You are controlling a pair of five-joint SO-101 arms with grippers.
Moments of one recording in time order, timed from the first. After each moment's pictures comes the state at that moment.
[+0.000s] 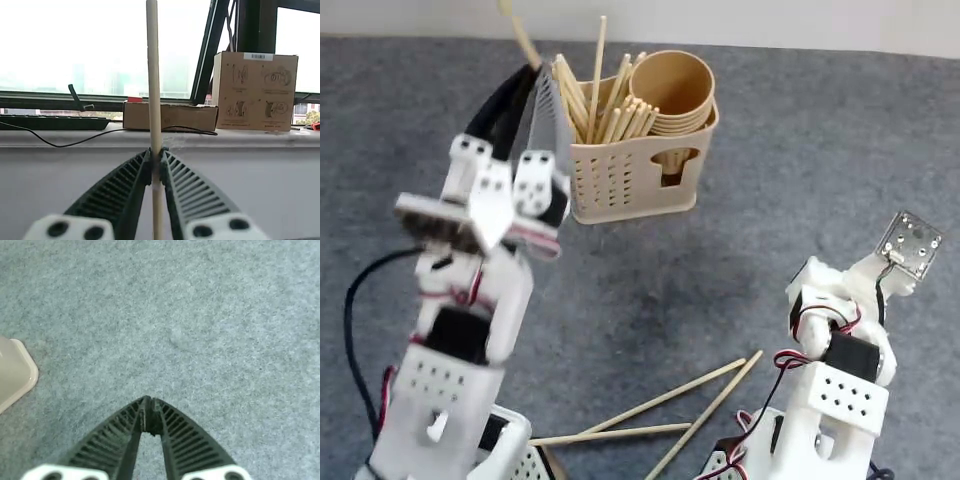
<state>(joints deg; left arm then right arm) 11.6 -57.2 50.1 -5.6 5.5 16.0 -62.2 65.5 47.3 -10.8</state>
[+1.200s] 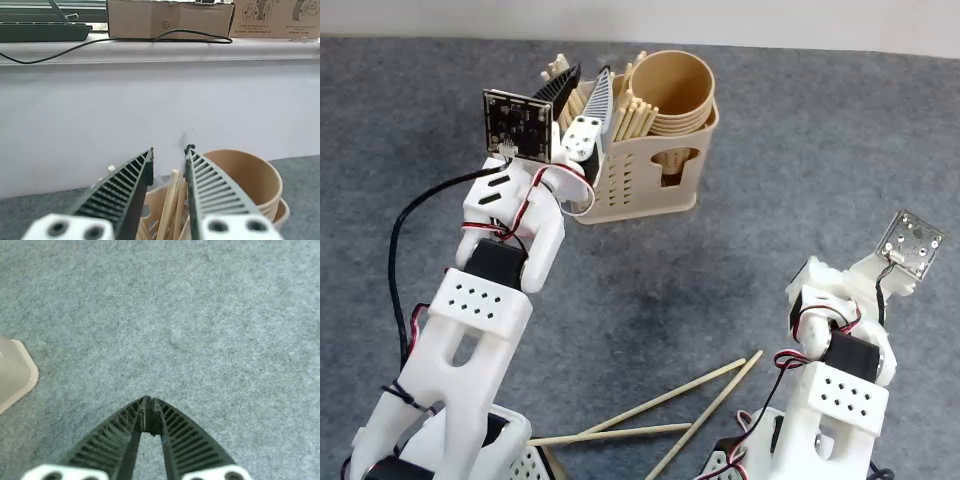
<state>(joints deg) 11.6 -35.4 41.7 0.9 5.5 16.0 -62.2 65.5 47.2 -10.8</state>
